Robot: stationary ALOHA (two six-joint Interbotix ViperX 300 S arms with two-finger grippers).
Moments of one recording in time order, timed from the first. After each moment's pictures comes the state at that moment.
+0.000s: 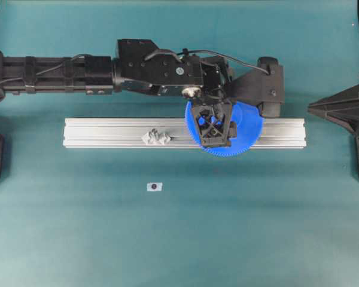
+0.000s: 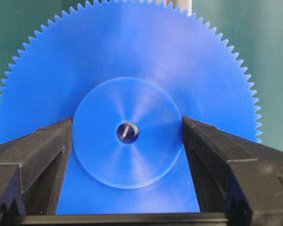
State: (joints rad) left arm 0.11 0.47 -0.27 0.02 0.94 0.12; right arm -0.14 -1.13 1.27 0.05 0.05 0.10
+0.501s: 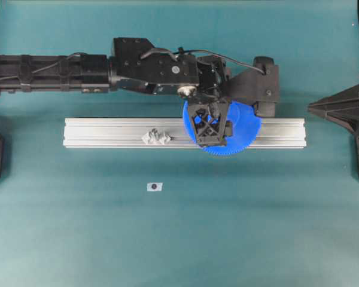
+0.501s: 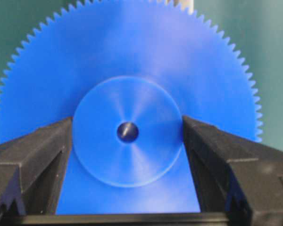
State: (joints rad) left arm 0.12 0.44 -0.22 0.02 0.92 0.14; right arm -0.14 -1.13 1.27 0.05 0.05 0.10
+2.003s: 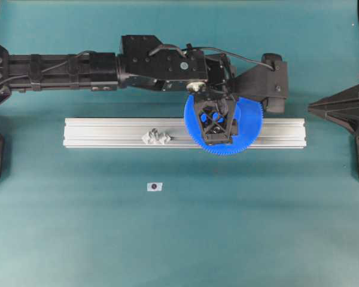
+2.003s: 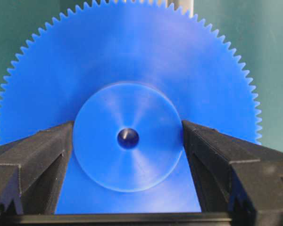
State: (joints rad) left arm 0.12 0.48 -0.32 0.01 0.96 0.14; right arm -0.14 -1.13 1.27 0.05 0.05 0.10
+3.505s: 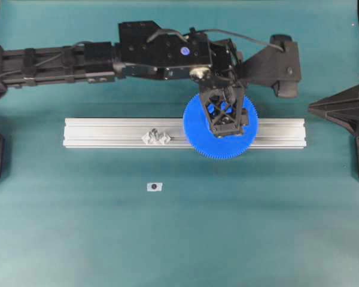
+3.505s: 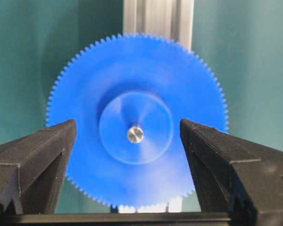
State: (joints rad) left arm 0.12 0.46 -0.43 0.01 1.05 0.08; right arm -0.14 -1.14 1.28 0.05 0.05 0.10
